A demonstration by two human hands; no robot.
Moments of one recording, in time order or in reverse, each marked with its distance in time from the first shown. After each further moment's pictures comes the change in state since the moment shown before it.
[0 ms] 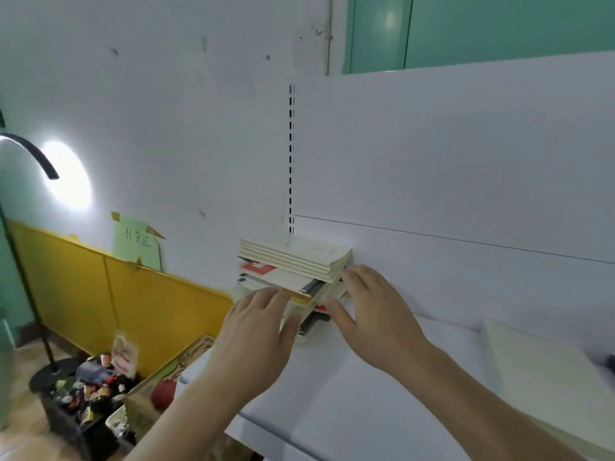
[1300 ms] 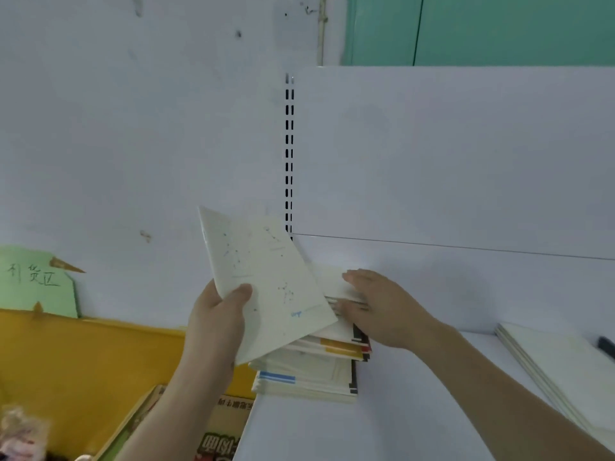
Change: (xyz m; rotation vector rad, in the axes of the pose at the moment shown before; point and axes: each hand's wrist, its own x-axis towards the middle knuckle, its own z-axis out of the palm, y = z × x) left_hand 0.128 -0.127 -0.011 -1.395 -0.018 -0.472; right_hand 0.112 -0.009 0.050 -0.004 -0.232 0.293
